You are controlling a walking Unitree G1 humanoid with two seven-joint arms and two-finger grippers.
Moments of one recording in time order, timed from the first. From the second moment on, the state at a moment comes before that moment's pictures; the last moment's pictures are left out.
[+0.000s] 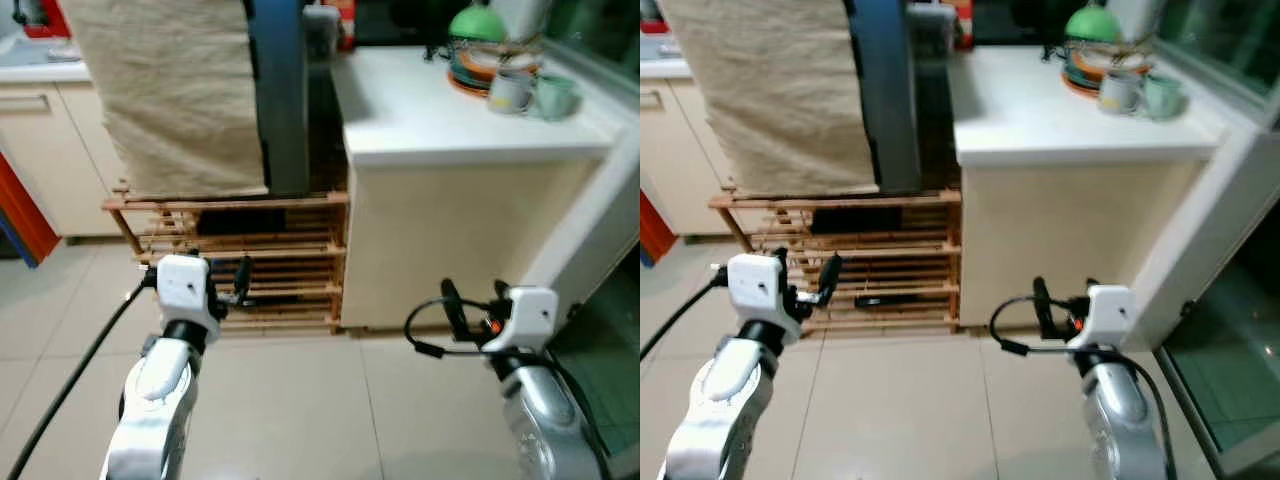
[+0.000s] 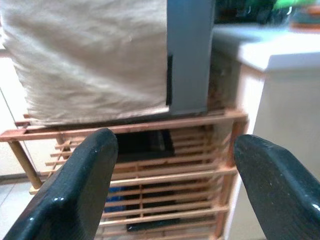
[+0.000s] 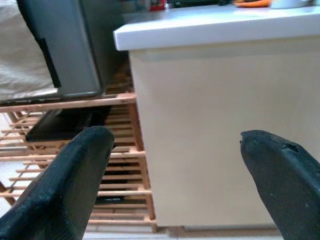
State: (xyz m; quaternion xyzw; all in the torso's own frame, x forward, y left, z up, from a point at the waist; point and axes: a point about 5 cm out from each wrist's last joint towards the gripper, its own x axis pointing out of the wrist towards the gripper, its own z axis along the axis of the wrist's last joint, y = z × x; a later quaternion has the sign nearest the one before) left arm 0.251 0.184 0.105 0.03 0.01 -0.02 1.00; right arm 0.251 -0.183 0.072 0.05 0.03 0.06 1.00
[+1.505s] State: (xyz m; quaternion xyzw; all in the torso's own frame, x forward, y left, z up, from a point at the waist) left arm 0.293 0.162 0.113 0.06 -0.01 -0.07 1.00; right arm 0.251 -0.171 0.055 0.03 0.06 0.10 0.99
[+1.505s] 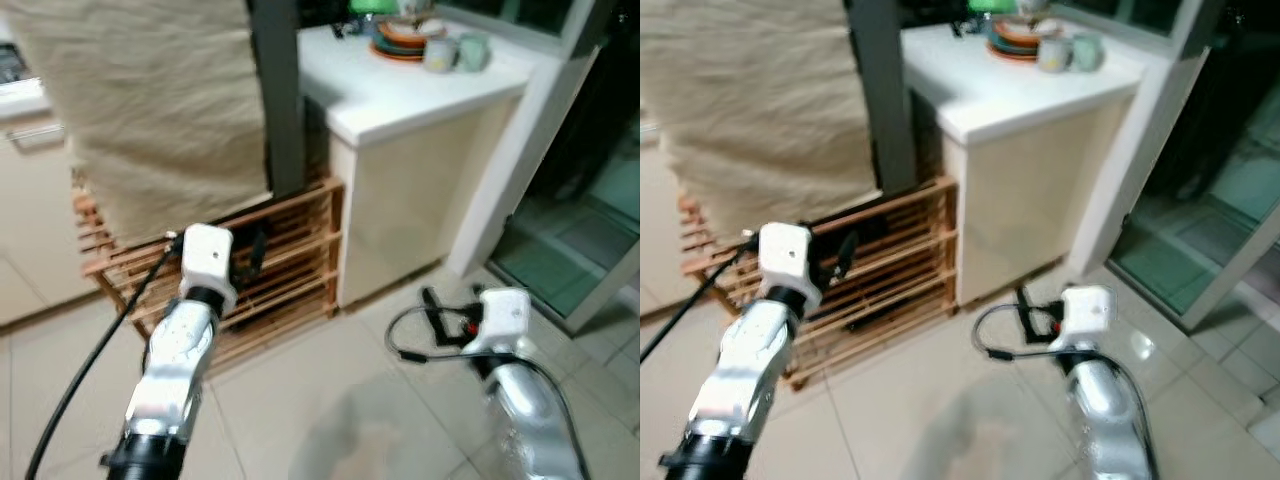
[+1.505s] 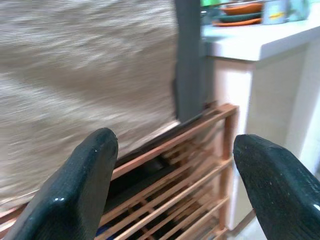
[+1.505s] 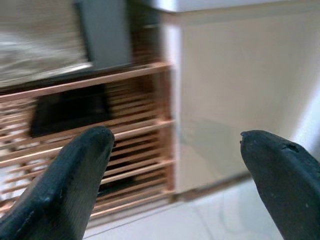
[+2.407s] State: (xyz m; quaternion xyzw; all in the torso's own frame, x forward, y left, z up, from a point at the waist) left arm 0.291 0.175 0.095 0.03 0.03 -0.07 1.00; right arm 0.250 -0.162 0.051 0.04 0.05 0.09 0.99
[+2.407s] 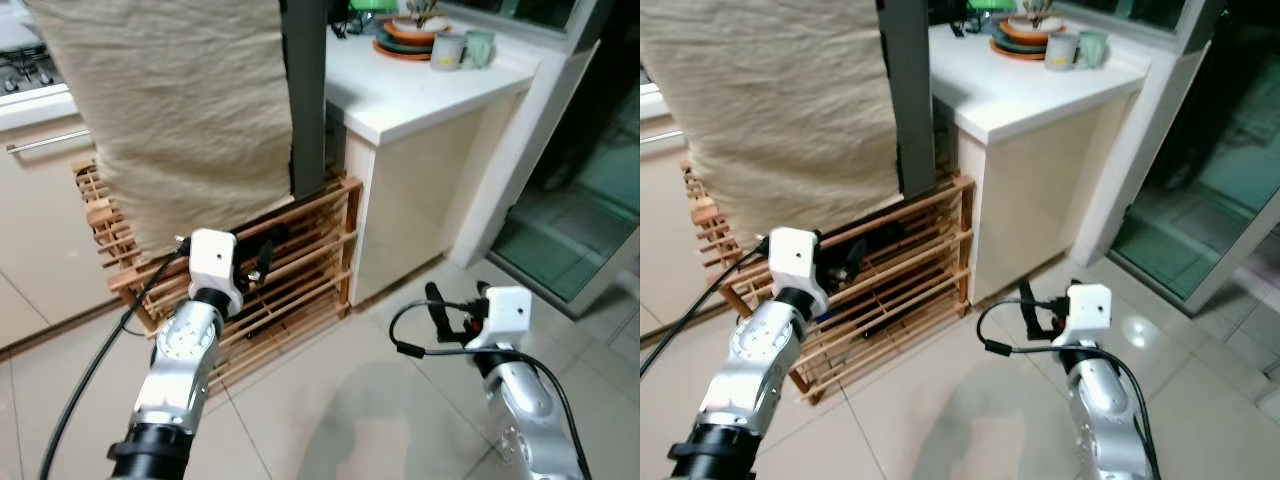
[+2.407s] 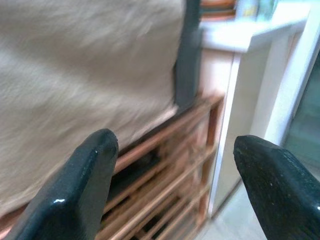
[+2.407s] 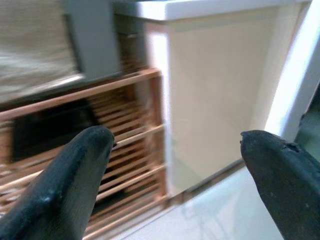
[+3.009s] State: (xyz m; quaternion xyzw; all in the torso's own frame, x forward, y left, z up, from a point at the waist) left arm 0.250 0.238 0.092 0.01 0.02 0.01 1.00; right arm 0.231 -0.178 0.045 0.04 0.04 -0.02 1.00
